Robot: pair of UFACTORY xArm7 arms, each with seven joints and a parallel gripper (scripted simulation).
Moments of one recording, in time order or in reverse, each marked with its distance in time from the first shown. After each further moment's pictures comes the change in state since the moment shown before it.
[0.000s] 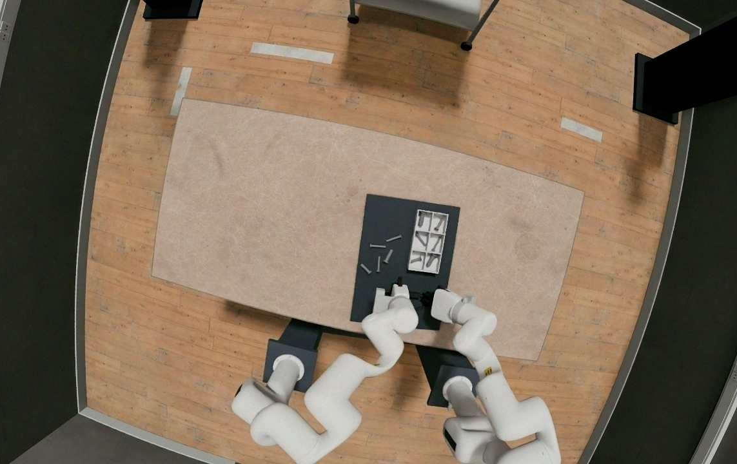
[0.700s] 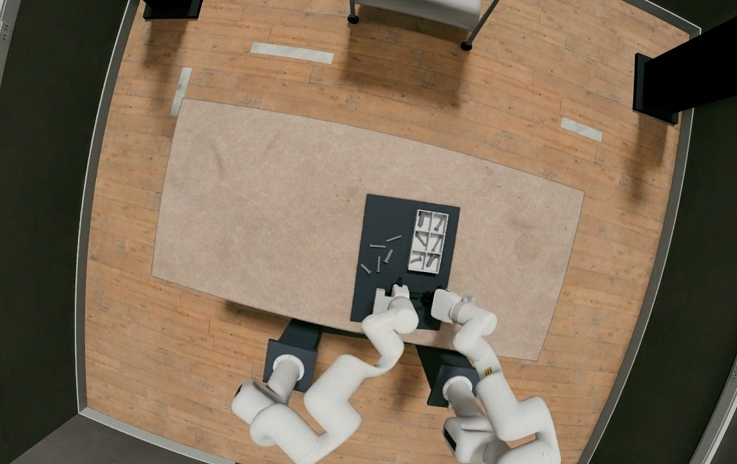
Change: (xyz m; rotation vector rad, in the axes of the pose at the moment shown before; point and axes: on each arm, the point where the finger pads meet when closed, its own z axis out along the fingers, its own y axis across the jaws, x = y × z) left arm 0.000 0.000 -0.004 0.000 0.000 0.000; right arm 0.000 0.000 0.000 0.000 0.000 0.000
